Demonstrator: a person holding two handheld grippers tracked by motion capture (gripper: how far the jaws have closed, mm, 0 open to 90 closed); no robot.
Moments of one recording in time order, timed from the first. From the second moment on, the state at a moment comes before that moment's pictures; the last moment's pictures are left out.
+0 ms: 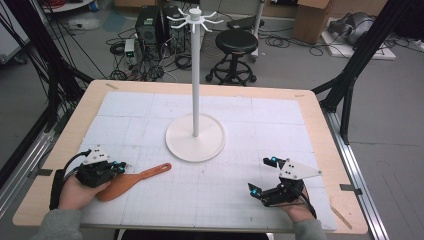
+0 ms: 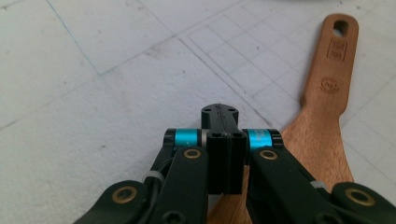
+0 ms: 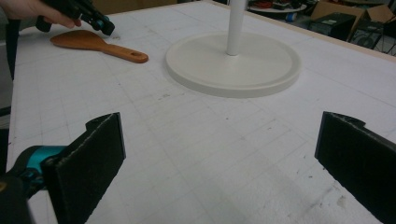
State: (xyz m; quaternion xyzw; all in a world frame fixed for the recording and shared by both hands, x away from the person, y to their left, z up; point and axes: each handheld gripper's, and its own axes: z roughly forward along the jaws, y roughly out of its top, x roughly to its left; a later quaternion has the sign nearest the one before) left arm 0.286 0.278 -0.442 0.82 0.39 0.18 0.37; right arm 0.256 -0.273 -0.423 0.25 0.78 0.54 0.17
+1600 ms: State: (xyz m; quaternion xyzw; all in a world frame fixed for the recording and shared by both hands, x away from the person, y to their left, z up) left arm 0.258 0.249 -0.429 0.83 0.34 0.15 0.41; right arm 0.254 -0.274 -0.424 0.25 0.78 0.54 0.17
